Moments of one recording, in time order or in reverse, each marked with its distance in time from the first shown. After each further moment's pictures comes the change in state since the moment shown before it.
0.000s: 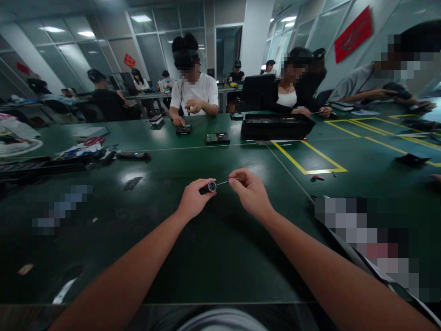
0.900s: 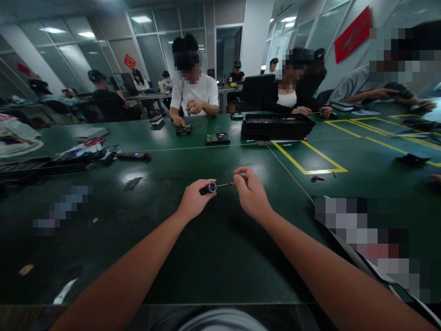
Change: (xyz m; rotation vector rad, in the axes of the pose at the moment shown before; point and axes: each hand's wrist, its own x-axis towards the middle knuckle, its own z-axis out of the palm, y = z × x) left_hand 0.000 0.001 -0.001 -0.007 -0.018 -0.009; right_hand -0.001 0.003 0.000 -0.168 0.053 -0.026
